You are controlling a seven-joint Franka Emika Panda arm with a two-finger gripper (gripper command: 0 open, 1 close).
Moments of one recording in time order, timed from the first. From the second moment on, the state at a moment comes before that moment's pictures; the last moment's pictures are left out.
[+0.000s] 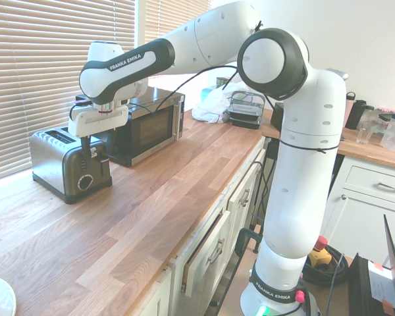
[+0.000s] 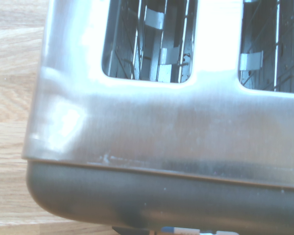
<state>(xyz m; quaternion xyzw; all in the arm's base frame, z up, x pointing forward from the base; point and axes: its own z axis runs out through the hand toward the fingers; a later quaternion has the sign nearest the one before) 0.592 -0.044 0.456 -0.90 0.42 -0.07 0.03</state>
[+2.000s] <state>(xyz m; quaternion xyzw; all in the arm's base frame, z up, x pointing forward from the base) 0.584 -0.068 0.461 -0.90 0.44 -0.07 0.03</state>
